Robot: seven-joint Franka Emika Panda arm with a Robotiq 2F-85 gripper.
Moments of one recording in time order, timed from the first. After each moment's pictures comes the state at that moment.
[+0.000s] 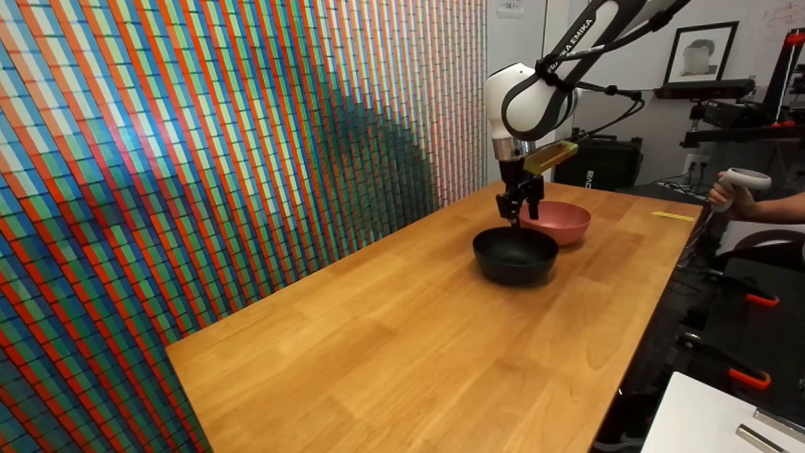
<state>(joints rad) 0.08 0.48 -0.05 -1.98 -0.12 2.30 0.21</state>
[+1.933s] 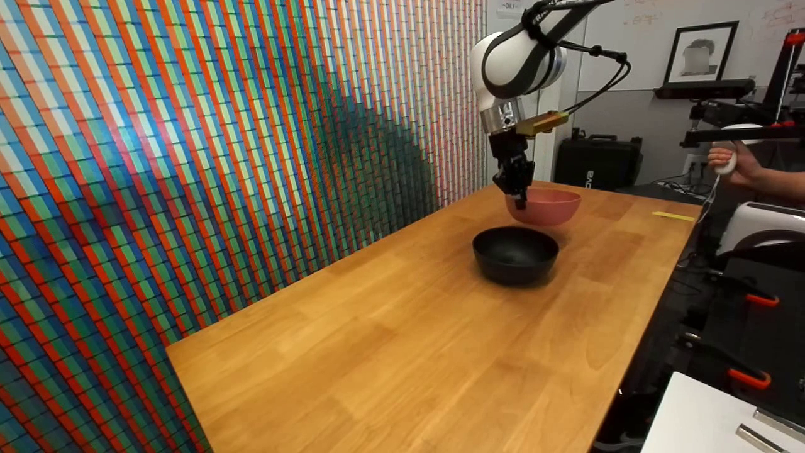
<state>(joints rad) 0.06 0.44 0.00 -1.84 -0.02 1.99 0.09</state>
